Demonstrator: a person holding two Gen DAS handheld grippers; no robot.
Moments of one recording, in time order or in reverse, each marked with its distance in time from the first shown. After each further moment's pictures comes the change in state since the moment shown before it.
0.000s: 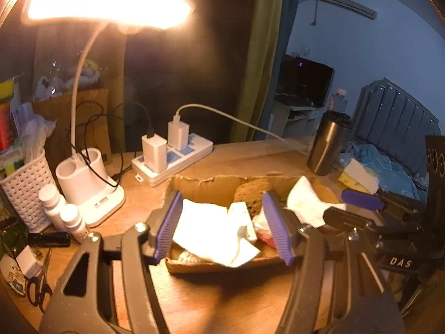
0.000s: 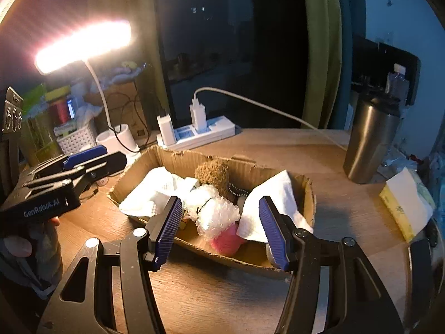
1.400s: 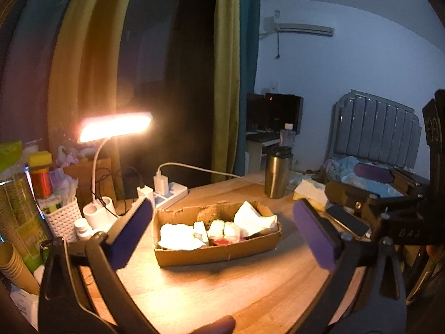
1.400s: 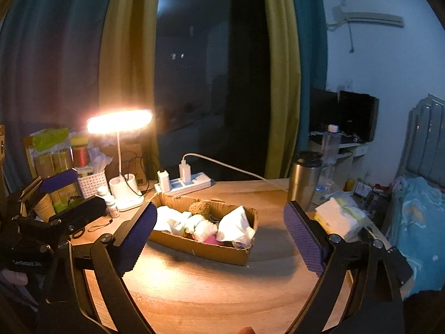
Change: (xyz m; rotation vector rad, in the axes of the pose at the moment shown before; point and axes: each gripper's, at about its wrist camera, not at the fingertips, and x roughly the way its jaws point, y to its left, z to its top) left arm -0.161 -0.075 -0.011 0.145 -0.240 -0.051; right arm -0.177 0.030 -0.016 0.001 -0.286 -0.167
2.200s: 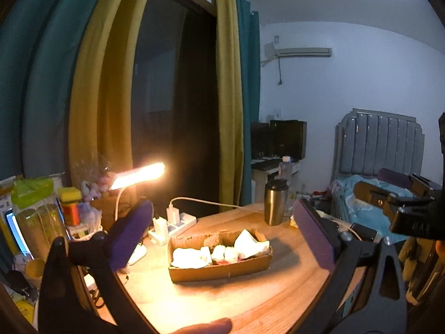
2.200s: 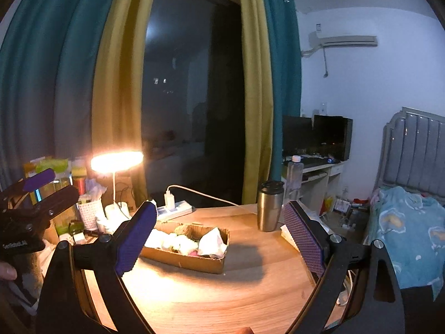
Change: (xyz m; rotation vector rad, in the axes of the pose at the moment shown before) left arm -0.087 -0.029 0.040 0.032 -0.145 0.061; right arm -0.100 -0.014 0.021 0.029 -0.144 -0.104
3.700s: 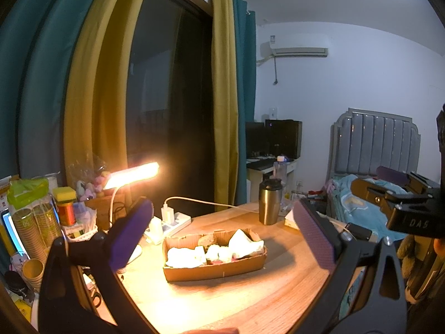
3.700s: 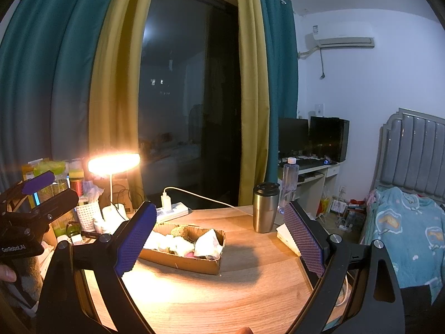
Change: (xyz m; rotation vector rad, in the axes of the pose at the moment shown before) left arm -0.003 -0.008 0.002 0.005 0.000 -0.021; right arm -0.006 0.001 0.003 0.000 -0.010 -0.016
